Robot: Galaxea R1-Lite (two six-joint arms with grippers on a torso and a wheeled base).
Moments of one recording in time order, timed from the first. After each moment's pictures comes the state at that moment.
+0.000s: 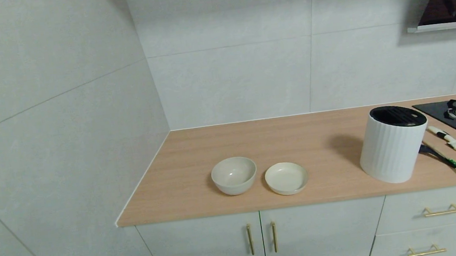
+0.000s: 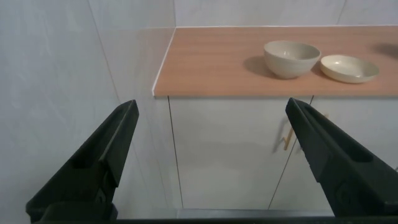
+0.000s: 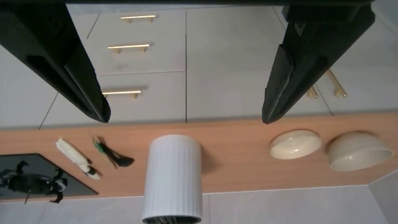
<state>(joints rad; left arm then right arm) 0.00 0.00 0.00 0.00 0.01 0.00 0.00 0.00 0.00 0.00 -0.05 0.02</state>
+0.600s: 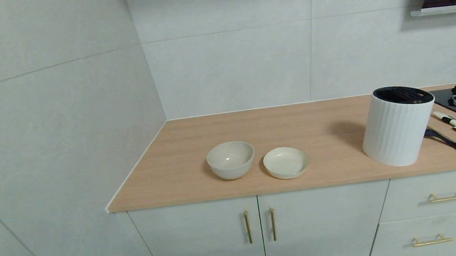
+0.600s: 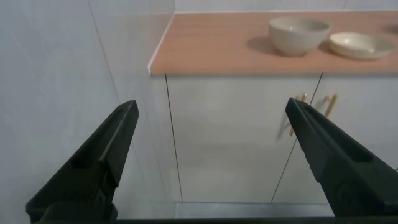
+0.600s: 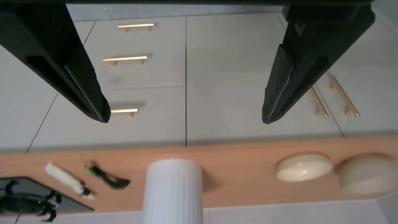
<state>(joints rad) 0.00 0.00 0.00 0.00 0.01 0.00 0.00 0.00 0.00 0.00 -0.05 0.02</state>
